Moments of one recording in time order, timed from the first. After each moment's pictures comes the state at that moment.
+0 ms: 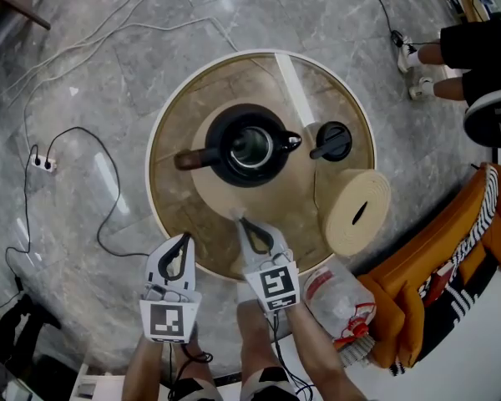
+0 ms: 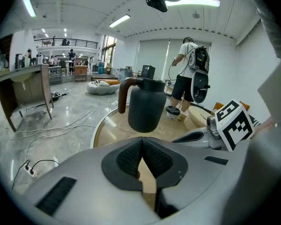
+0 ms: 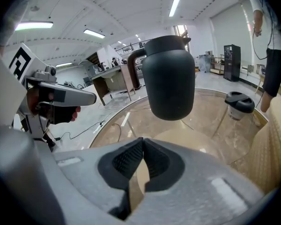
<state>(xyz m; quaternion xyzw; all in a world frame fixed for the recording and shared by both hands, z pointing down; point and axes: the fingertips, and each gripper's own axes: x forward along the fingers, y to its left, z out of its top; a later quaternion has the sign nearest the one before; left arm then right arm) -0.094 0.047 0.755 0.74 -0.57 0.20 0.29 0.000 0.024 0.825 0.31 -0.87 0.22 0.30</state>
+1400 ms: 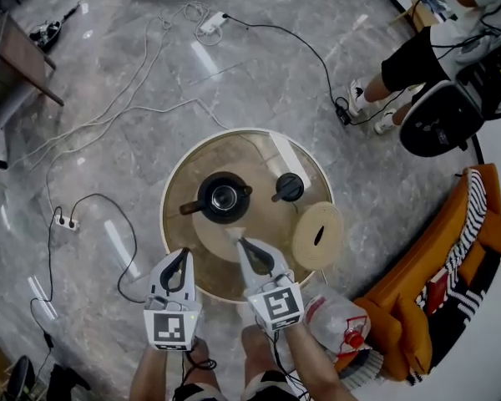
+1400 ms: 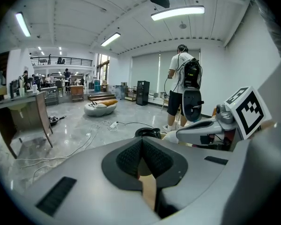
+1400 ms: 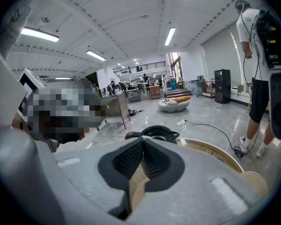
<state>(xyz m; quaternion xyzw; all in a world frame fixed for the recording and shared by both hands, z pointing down) -0.089 -0.017 0.566 0.78 -0.57 0.18 0.18 0.009 -0.045 0.589 0.38 -0.89 0.16 0.18</state>
